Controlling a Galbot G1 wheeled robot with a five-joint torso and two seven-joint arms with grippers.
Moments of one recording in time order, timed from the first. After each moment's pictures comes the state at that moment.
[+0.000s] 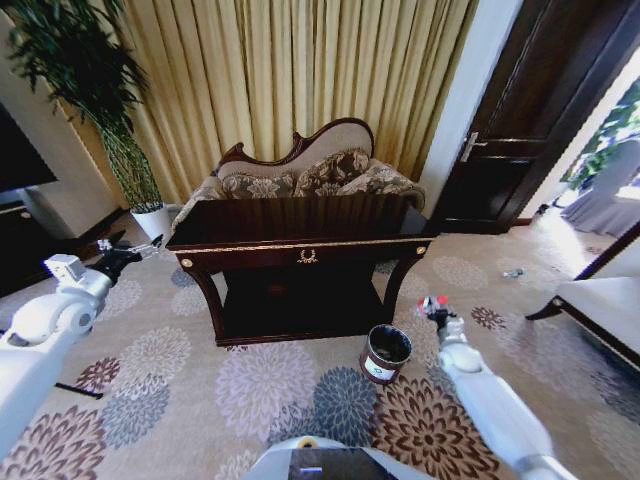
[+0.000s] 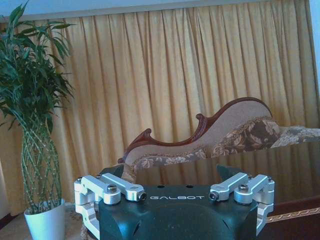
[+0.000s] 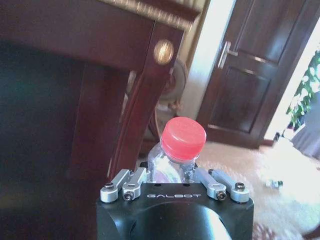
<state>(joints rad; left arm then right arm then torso) 1.24 -0.56 -0.76 -1.77 -0.88 0.13 0.02 -1.01 1.08 0.42 1.04 0.29 0.15 0.21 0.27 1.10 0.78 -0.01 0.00</state>
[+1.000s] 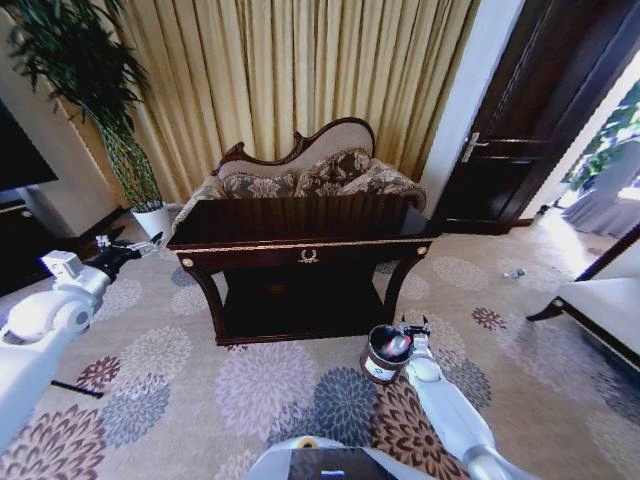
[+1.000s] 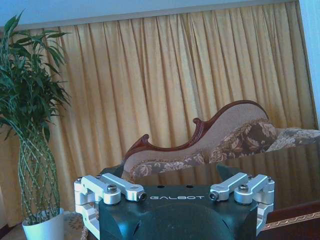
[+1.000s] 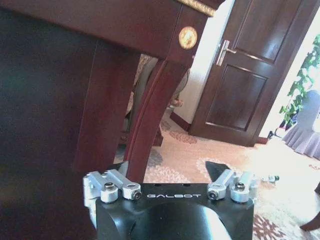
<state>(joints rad) 1.25 -0.53 -0.78 -1.79 -0.89 0.13 0.02 -0.97 1.20 0.37 0.95 0.19 0.22 0.32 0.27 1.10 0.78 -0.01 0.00</state>
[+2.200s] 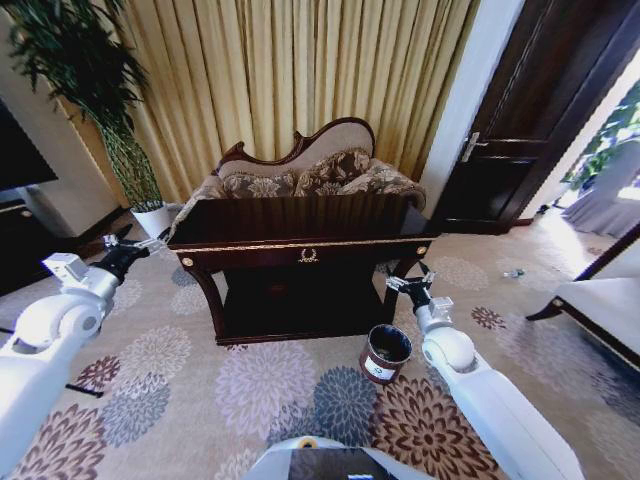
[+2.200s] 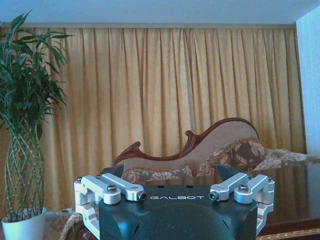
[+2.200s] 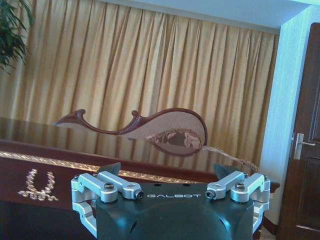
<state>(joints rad) 1.26 -0.62 -0.82 -1.91 -0.93 0.19 -0.02 -1.25 0.93 0.42 1.93 0.43 -0.05 0.23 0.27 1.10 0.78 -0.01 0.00</state>
